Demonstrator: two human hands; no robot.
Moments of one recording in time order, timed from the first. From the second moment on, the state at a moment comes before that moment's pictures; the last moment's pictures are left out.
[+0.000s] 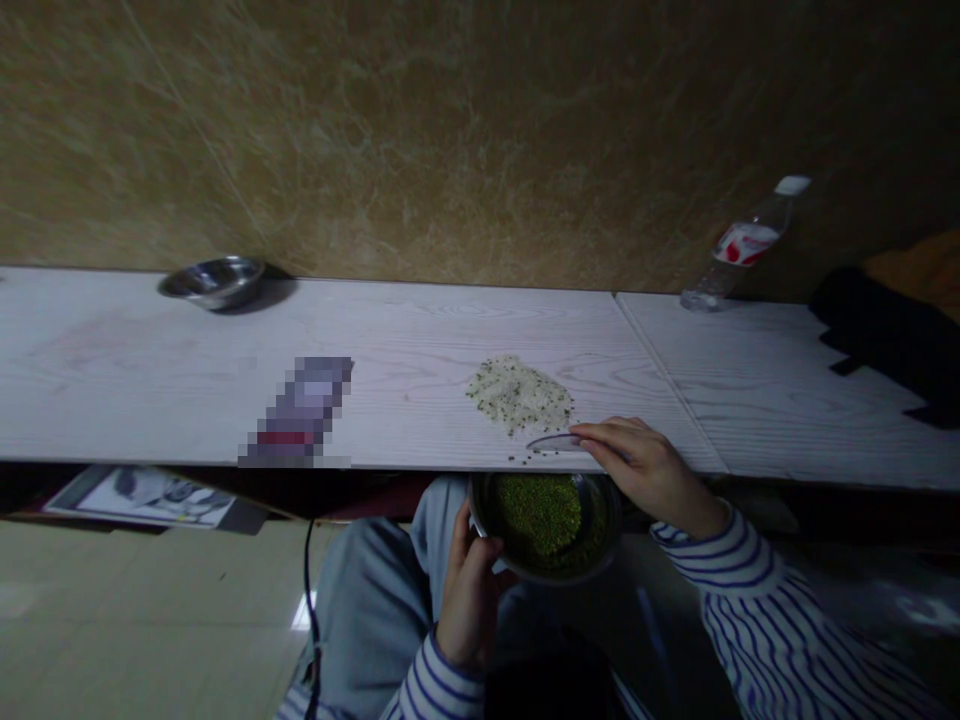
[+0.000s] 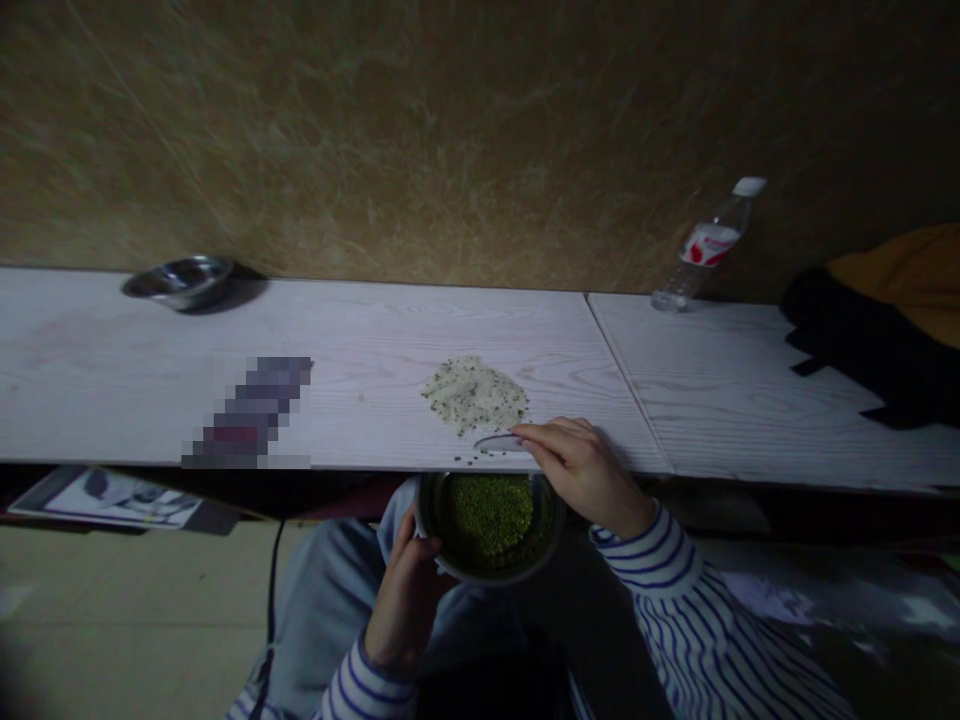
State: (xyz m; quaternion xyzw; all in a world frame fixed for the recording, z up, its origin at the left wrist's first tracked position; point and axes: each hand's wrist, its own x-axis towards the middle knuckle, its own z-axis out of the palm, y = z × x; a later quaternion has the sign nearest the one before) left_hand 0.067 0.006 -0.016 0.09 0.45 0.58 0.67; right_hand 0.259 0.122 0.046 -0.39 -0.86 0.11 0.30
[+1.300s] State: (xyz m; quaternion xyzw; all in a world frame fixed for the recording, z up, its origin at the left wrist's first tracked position) left_hand 0.058 -0.007 -0.017 0.08 0.46 0.62 0.63; right_hand 0.211 0.068 0.051 -0.41 -0.86 0.03 0.28
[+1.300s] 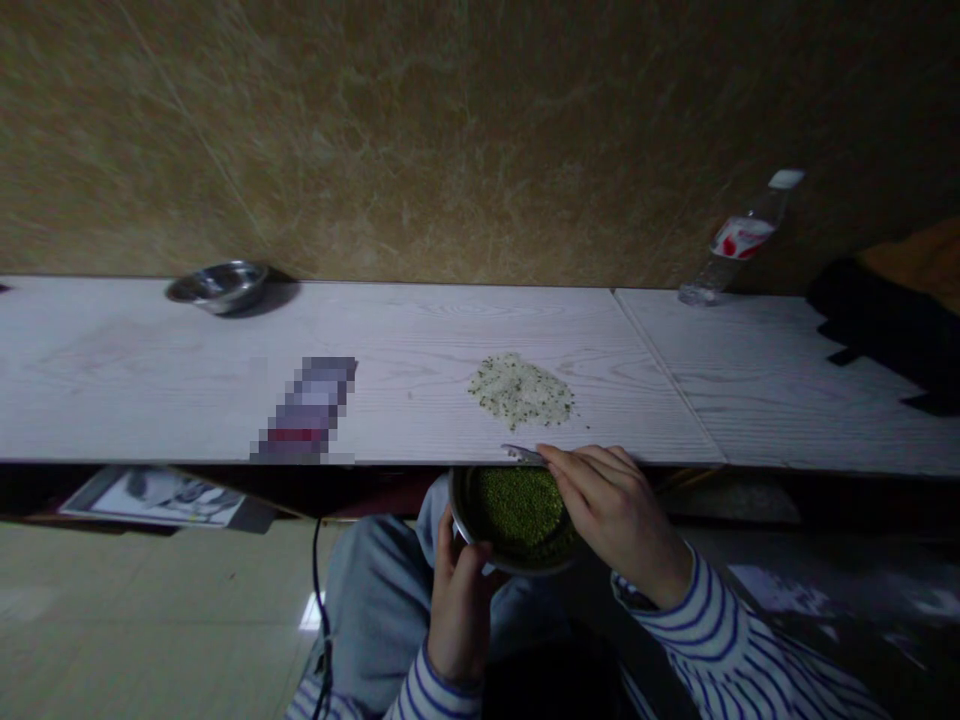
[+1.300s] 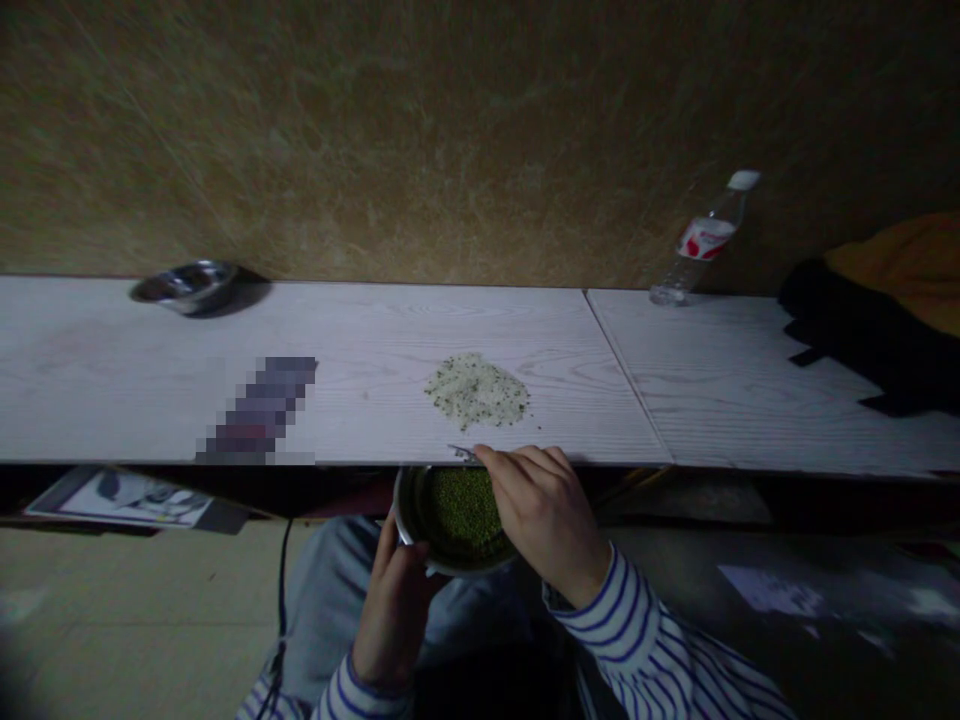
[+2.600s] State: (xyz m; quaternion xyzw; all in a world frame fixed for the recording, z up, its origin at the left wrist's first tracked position) left_hand 0.069 -0.006 -0.035 0.11 0.46 0.57 0.67; right_hand 0.298 0.108 0.042 -0.51 -0.81 0.03 0.30
